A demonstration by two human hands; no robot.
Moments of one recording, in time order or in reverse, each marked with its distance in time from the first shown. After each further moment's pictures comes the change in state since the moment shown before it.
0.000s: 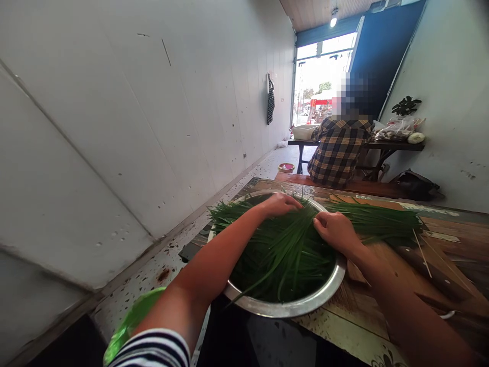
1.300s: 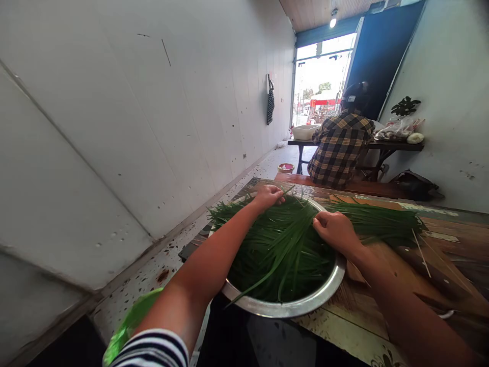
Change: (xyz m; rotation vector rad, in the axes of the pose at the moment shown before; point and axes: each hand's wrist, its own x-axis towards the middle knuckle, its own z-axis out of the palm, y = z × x) left_hand 0.015 -0.033 -0.003 -0.292 0.122 -0.108; right_hand 0.000 -0.001 0.001 0.063 0.087 -0.007
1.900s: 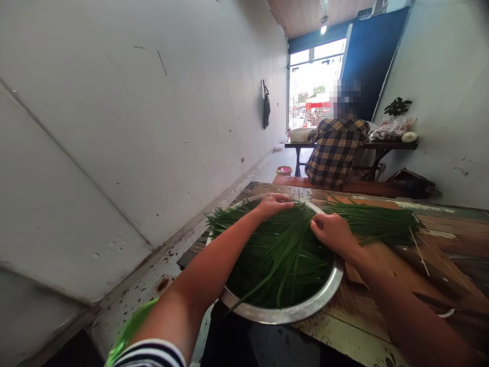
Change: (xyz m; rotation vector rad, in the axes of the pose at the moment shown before) left_hand -0.011 0.009 0.016 -0.083 -0.088 -0.015; right_hand 0.001 0.006 0.008 -0.001 -0.025 -0.008
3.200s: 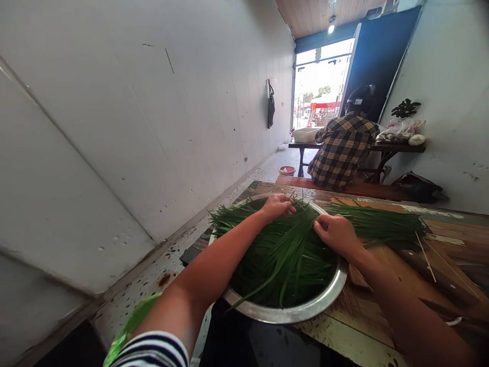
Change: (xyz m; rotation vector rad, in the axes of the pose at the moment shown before) left_hand -0.005 0.009 0.010 -0.162 -0.020 -0.148; right_hand -0.001 -0.003 -0.005 0.026 0.065 -0.032
